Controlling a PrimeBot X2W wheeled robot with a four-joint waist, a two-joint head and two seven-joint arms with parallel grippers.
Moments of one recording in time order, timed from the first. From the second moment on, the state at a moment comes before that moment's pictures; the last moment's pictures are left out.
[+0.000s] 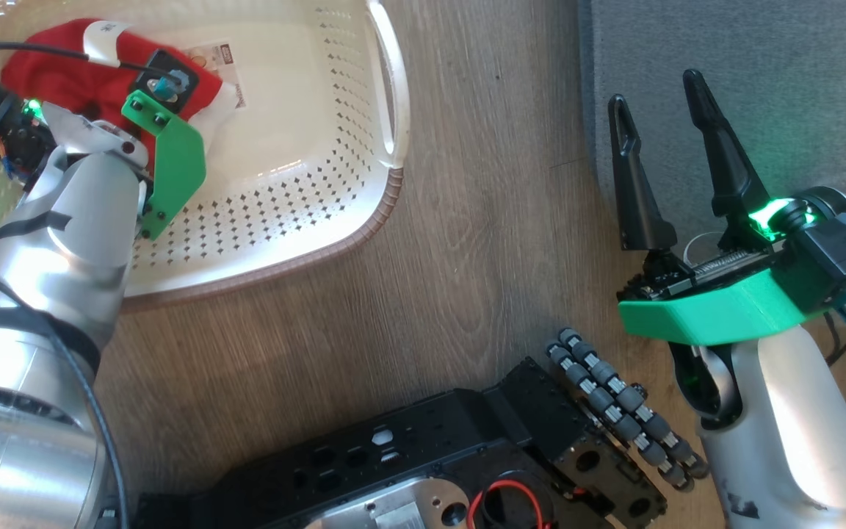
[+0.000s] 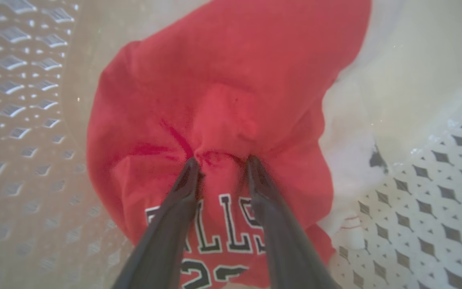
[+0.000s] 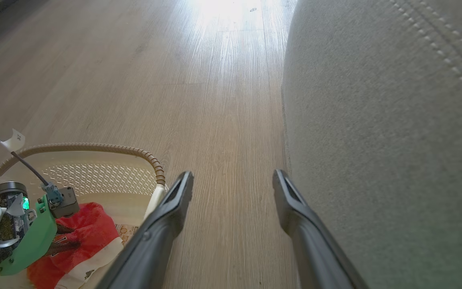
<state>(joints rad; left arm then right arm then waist) -1.15 0.17 -0.59 1.30 0.12 0.05 0.18 -0.33 -0.07 0.17 -0.06 0.22 0.13 -0.26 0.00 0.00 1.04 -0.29</state>
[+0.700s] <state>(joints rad) -1.13 0.15 -0.59 1.30 0.05 0.04 0.00 -0.38 -0.07 0.17 -0.05 0.22 0.13 -0.26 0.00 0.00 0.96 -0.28</state>
